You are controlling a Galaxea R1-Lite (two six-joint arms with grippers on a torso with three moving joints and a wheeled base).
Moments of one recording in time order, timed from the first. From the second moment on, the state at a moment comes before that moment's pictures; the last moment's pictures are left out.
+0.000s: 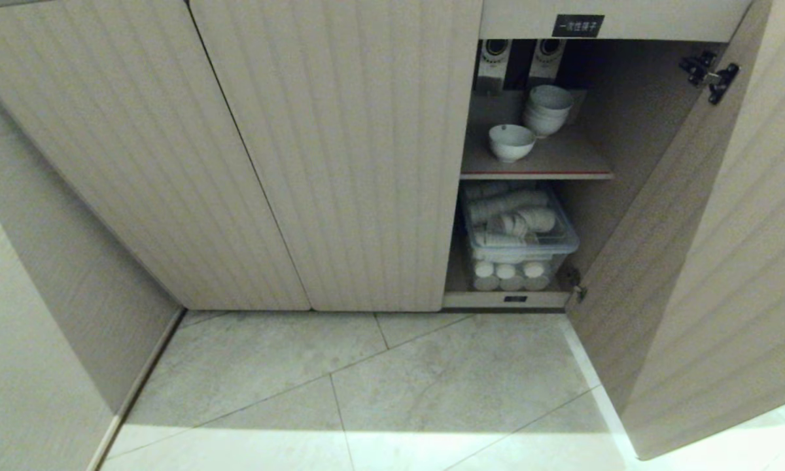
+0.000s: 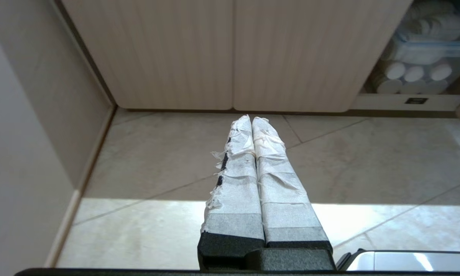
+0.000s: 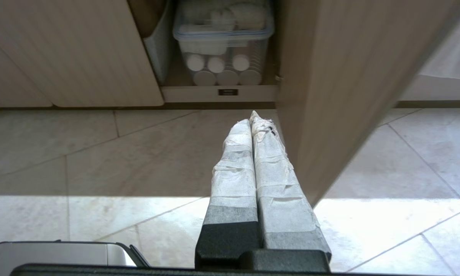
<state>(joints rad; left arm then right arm) 0.00 0.00 0.00 0.00 0.00 -0.02 0.00 0.00 0.00 0.00 -0.02 0.02</state>
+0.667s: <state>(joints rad) 0.00 0.00 0.00 0.00 0.00 -0.02 0.00 0.00 0.00 0.00 -0.02 0.02</state>
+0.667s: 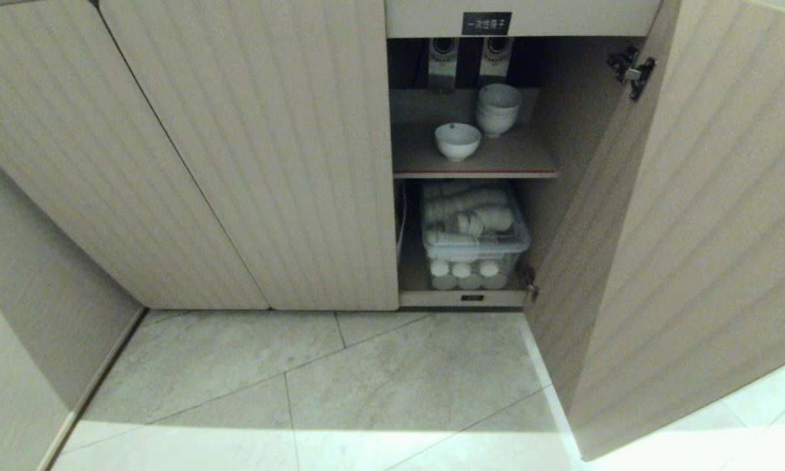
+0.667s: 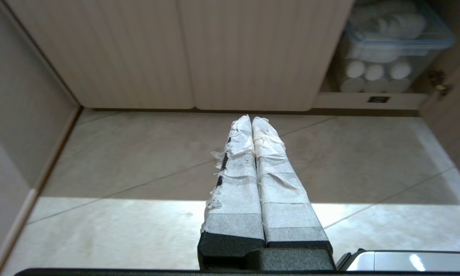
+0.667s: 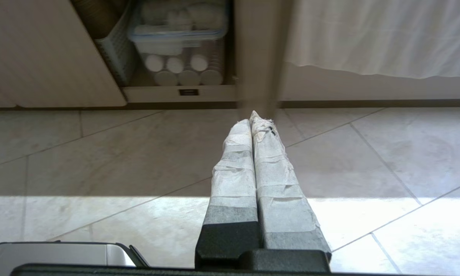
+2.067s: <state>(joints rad) 0.00 0.00 0.00 0.00 0.00 -0.02 0.00 0.00 0.00 0.00 -0.02 0.02</state>
